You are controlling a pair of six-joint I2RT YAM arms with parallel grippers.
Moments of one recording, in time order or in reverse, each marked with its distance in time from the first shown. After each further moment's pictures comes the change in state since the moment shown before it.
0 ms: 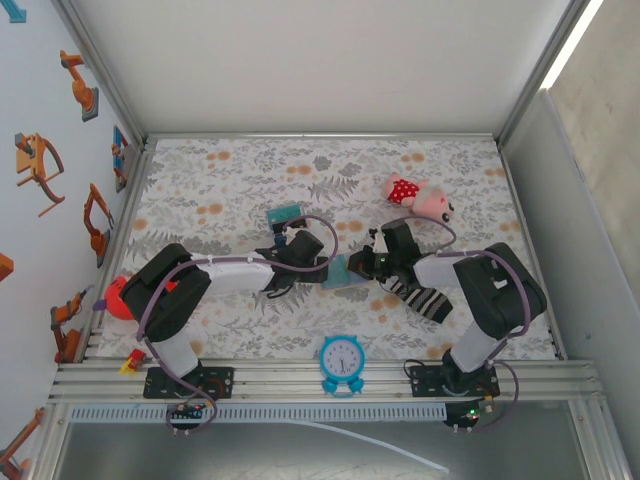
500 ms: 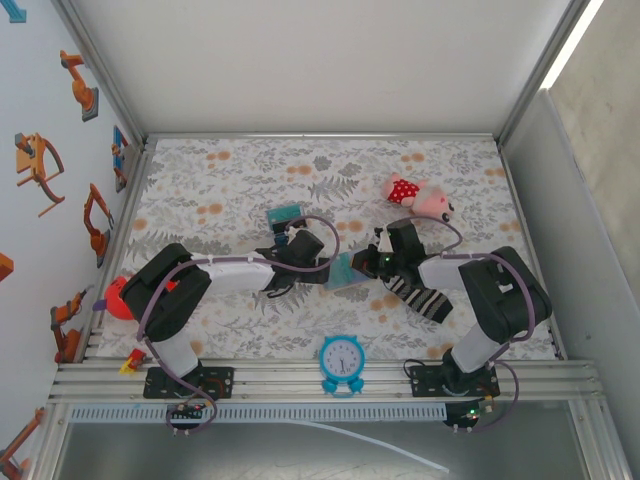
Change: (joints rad) left arm -0.002 0.000 0.003 0.008 0.026 0.050; right arm -0.027 -0.034 -0.021 0.002 0.000 0.000
